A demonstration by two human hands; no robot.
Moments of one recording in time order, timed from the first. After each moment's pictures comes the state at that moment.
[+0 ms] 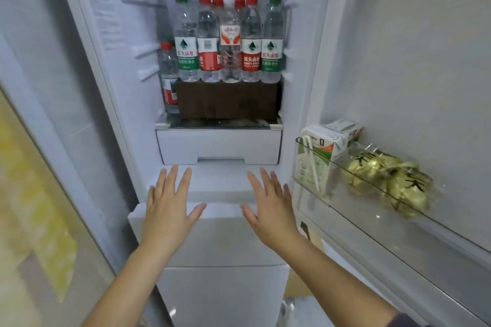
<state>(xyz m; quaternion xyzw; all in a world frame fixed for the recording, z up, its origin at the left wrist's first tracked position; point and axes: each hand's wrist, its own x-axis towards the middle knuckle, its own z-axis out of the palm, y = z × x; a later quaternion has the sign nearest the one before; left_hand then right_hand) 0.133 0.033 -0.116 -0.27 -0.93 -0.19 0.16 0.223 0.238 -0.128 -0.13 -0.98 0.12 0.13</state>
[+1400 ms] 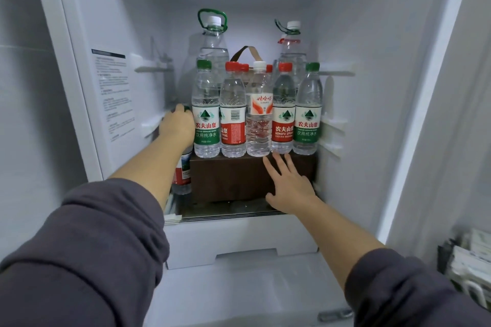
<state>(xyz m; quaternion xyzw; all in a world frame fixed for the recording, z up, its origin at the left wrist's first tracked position) -0.233 0.143 0.110 -0.24 -0.94 -0.11 0.22 -0.048 0.326 -0.005 -0.22 -0.97 -0.05 0.10</state>
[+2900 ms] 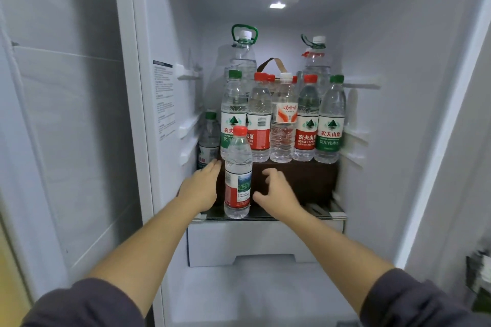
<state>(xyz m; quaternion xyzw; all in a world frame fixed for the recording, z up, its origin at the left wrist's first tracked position) -0.186 0.084 0.011 -0.35 -0.92 -0.14 0.10 -0.080 0.256 -0.009 -0.19 -0.91 0.28 0.23</state>
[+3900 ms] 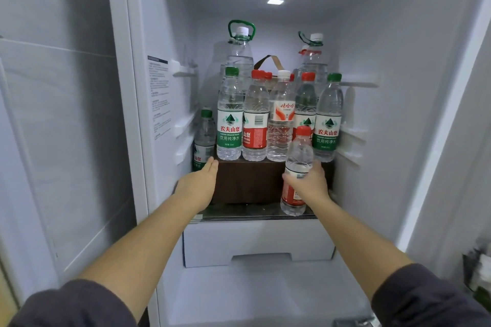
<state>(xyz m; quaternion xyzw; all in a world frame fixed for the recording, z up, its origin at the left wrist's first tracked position) -0.181 0.090 0.019 -0.34 -0.93 0.03 0.13 -0.061 0.319 0.000 -0.31 -0.77 0.42 0.37</state>
